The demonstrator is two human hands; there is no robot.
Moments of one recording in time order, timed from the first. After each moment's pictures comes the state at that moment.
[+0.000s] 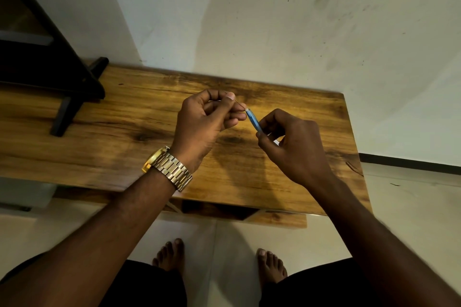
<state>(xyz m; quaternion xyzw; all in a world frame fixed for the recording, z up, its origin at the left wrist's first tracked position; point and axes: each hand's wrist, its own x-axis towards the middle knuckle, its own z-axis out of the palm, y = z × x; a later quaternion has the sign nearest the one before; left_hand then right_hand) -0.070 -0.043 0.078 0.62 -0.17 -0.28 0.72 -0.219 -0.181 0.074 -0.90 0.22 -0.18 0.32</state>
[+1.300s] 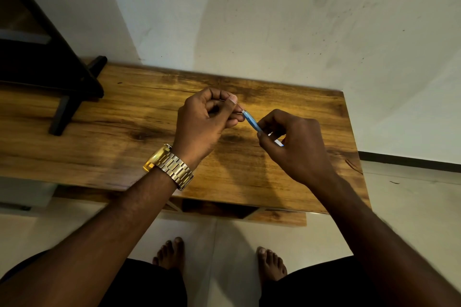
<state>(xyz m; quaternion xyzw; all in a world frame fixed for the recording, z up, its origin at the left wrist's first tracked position) -0.068 -0.046 0.068 0.65 -0.21 -0.24 0.69 -0.223 -0.184 0.076 -0.91 0.22 -0.17 0.31</state>
